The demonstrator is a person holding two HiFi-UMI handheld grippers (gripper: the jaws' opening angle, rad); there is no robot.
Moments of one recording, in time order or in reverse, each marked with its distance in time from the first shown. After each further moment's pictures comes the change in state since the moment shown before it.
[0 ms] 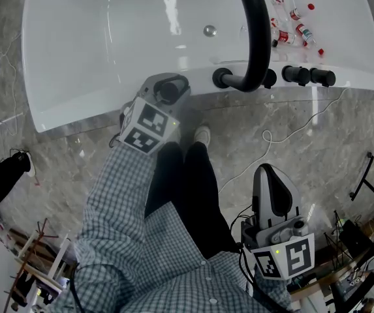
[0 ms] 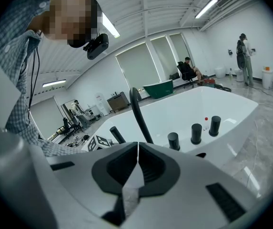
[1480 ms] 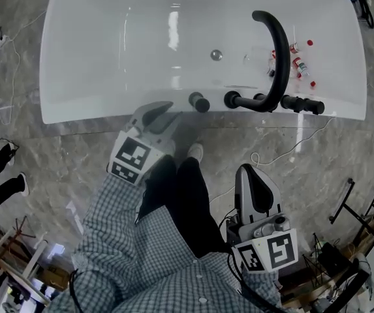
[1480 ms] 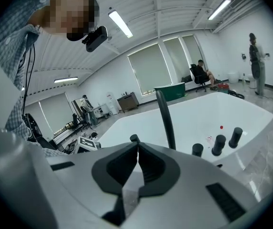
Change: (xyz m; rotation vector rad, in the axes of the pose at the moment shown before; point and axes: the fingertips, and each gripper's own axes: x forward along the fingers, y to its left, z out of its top) left arm -0.112 0.010 0.010 -0.245 -0.245 0.067; right arm 0.024 0.074 0.022 -0.097 -0.017 0.095
